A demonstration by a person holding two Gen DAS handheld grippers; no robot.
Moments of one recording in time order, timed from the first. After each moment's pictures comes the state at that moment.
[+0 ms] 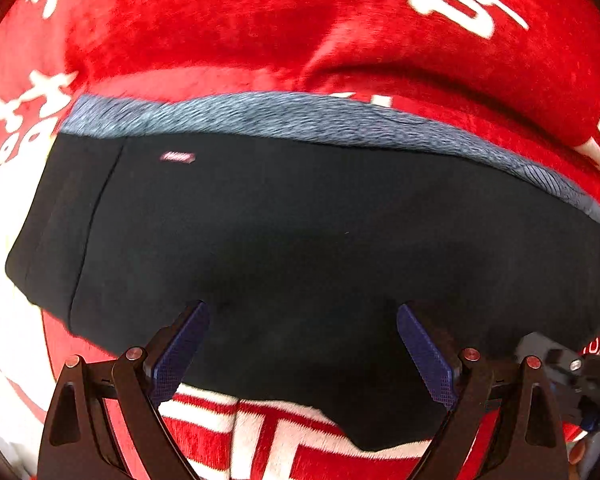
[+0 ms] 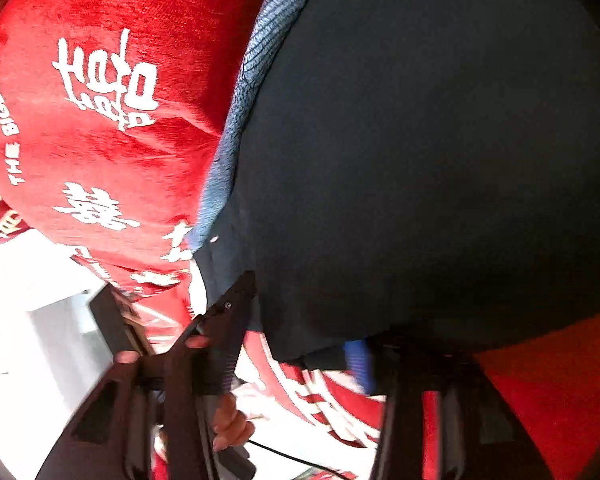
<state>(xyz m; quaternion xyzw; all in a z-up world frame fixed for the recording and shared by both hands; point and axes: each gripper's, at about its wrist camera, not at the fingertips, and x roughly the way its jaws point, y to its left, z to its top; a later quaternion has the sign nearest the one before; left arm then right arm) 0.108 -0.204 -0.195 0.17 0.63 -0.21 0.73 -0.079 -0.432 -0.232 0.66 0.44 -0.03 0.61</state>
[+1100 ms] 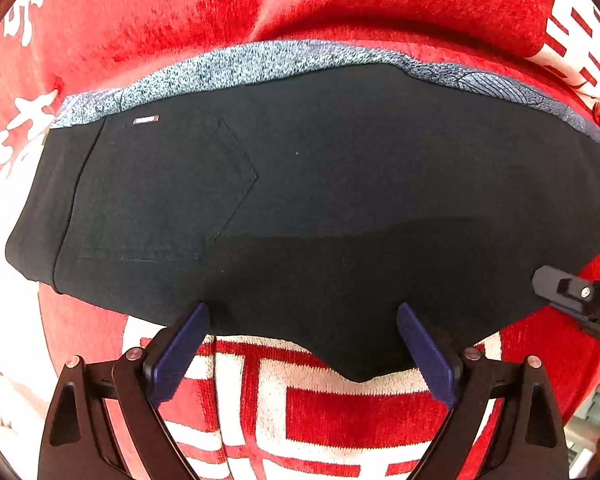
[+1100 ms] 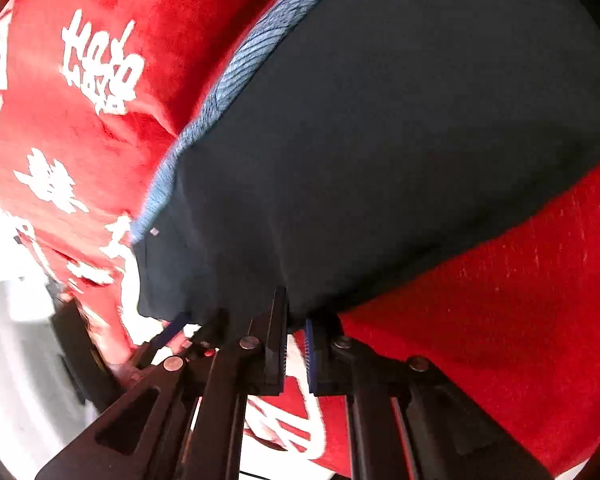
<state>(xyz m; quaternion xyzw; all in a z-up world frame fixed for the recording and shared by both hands) 0.044 -0.204 -0.196 0.24 0.62 -0.25 0.71 -0.132 -0.436 -0.209 0.58 0.48 -0.10 0.66</state>
